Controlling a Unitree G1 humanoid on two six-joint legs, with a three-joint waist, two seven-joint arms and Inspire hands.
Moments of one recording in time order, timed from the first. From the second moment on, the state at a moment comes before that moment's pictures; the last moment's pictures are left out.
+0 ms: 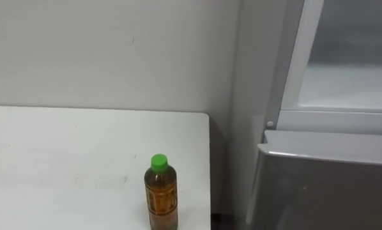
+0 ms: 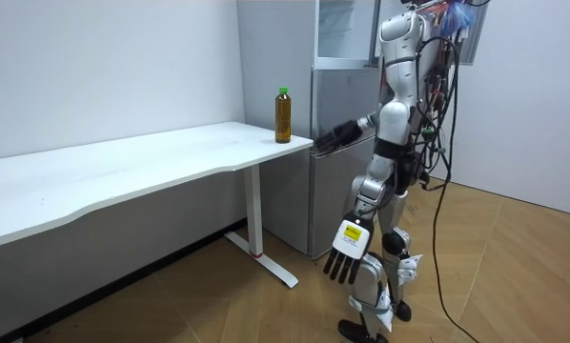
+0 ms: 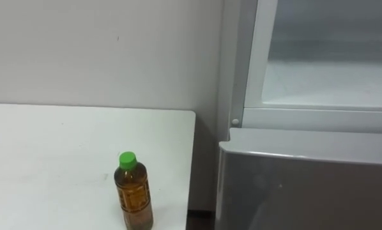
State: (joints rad) left arm 0.24 0.16 0.07 1.16 -0.03 0.00 0.17; right arm 0.21 -0.27 0.19 -0.06 0.20 0.26 0.21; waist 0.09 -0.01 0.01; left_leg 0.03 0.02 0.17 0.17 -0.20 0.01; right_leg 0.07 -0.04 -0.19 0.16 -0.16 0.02
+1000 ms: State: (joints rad) left arm 0.24 0.15 0.02 1.15 0.17 0.10 0.15; right arm 0.08 -0.19 0.22 -0.34 0.47 0.13 0.40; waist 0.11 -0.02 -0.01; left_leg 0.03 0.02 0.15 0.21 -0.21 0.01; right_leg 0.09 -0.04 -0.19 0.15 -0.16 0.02
